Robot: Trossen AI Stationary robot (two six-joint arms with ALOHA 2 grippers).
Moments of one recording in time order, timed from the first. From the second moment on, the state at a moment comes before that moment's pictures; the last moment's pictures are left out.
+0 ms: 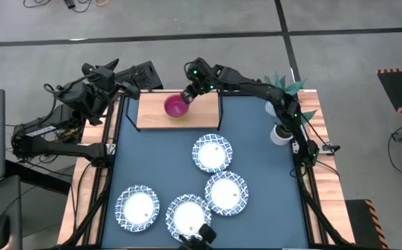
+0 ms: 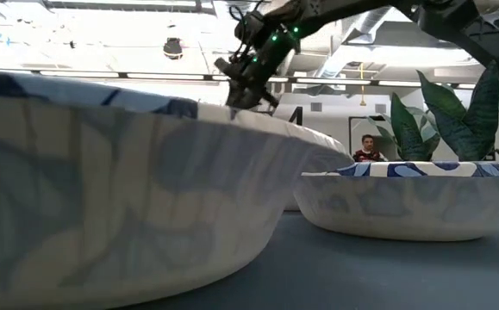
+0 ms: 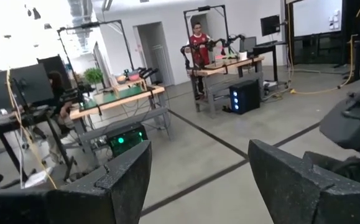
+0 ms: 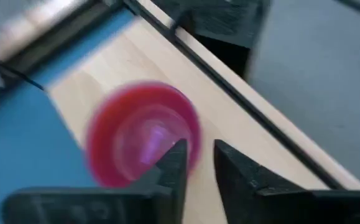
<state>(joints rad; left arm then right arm) 0.23 0.85 1.14 -0.10 -0.96 0.32 -0.46 2.20 2.16 -0.75 0.02 0.28</state>
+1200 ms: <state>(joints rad) 0.23 0.85 1.14 -0.31 -0.95 0.04 -0.41 2.31 2.06 -0.54 -0.14 0.20</state>
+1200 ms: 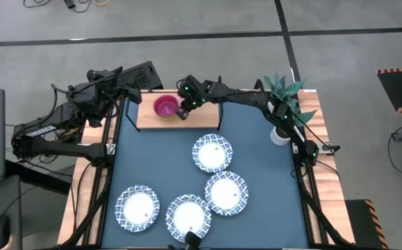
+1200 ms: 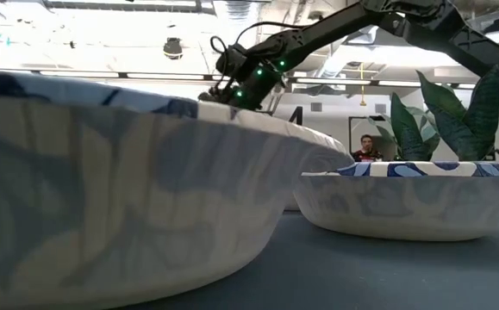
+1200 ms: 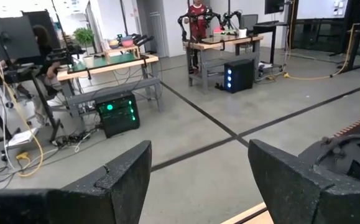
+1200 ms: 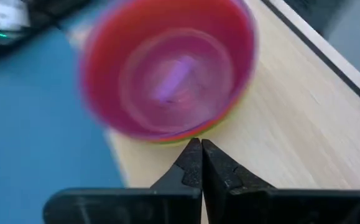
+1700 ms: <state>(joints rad) 0.23 0.85 1.14 -0.47 -0.85 -0.06 -0.40 2.17 2.06 -0.75 -0.23 0.16</state>
